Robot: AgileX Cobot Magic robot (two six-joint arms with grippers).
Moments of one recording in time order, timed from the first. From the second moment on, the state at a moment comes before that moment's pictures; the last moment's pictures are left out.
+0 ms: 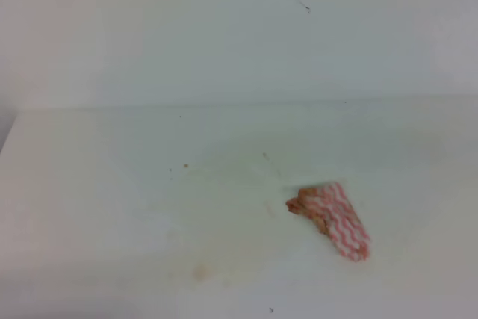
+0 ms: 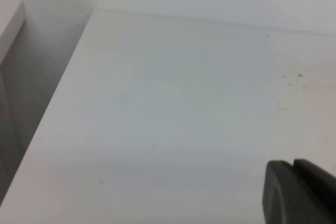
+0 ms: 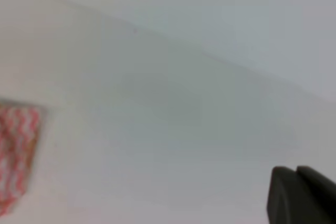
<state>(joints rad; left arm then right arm) 0.02 0.00 0.00 -0.14 0.31 -0.07 0.15 0.90 -0.76 -0.24 0.46 -0.12</state>
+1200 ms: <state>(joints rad) 0.02 0.00 0.00 -0.14 0.31 -0.07 -0.10 -0.02 0.01 -0.27 0.33 0.24</state>
